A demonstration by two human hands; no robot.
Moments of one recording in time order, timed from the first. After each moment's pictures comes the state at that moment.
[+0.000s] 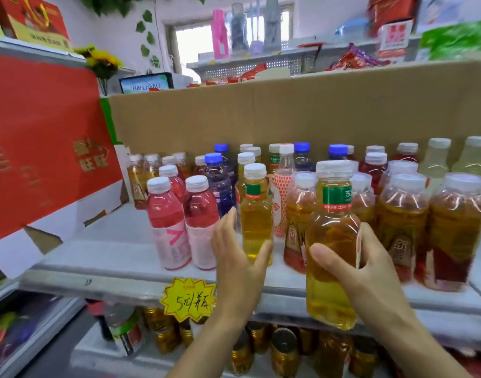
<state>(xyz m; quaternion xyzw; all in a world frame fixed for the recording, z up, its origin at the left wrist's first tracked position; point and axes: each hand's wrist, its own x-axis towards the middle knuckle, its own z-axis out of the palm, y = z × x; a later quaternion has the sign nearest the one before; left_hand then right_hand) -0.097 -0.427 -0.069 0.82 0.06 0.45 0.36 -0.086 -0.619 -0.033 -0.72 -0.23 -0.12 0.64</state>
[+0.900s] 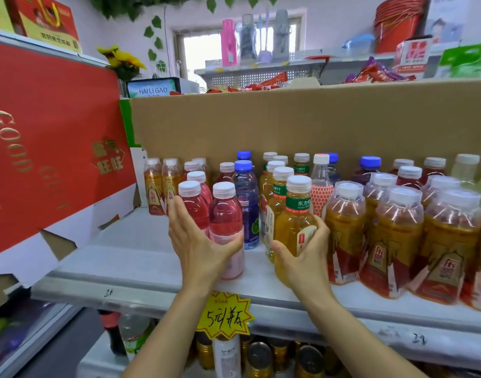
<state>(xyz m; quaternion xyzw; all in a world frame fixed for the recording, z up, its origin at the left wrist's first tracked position) -0.086 -0.297 -0.054 0.80 0.18 0.49 0.30 -0.036 -0.469 -0.066 -0.72 -0.17 -0.15 0.65</state>
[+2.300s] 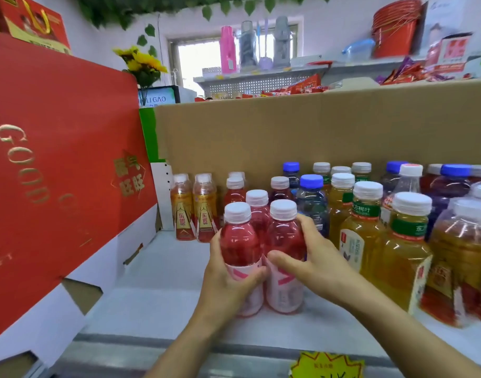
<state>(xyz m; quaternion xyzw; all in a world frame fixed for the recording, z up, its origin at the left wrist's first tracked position) -0.073 -0.160 -0.067 0.77 -0.03 0.30 0.56 -0.026 -0.345 -0.009 -0.84 -0.28 -0.05 0.45</state>
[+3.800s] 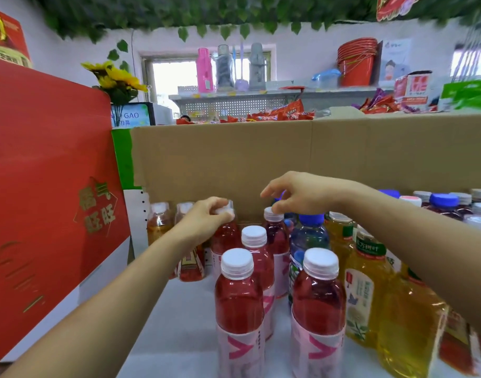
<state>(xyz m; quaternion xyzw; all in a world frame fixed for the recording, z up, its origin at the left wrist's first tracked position) 0.045 -0.088 0.070 0.88 -0.02 0.16 0.44 0.073 -0.316 0.145 -0.93 -0.34 -0.04 0.12</state>
